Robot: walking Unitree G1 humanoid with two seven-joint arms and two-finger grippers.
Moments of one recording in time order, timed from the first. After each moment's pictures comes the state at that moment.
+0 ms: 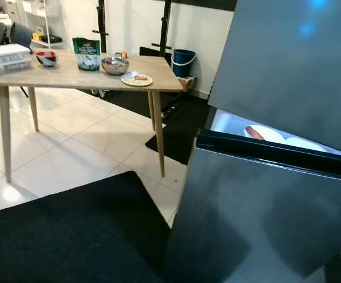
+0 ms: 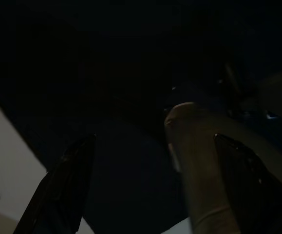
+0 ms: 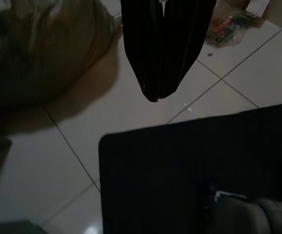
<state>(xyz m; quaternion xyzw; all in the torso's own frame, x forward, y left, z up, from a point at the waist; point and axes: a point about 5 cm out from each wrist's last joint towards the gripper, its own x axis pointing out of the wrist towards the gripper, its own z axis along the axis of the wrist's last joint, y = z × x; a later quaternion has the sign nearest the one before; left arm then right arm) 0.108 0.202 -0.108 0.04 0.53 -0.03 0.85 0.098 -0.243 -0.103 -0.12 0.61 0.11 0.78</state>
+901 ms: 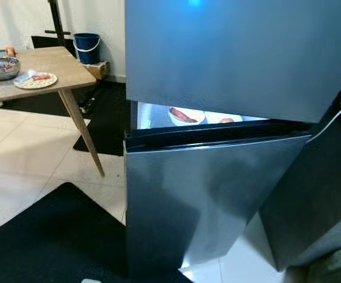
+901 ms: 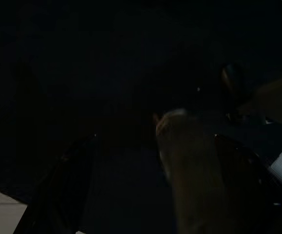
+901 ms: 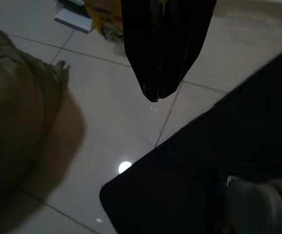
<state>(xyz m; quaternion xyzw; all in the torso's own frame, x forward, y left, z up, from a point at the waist) 0.112 0.201 -0.107 0.05 0.52 -0.03 0.85 0.108 -0.244 -0.100 -0.13 0.60 0.11 0.79</state>
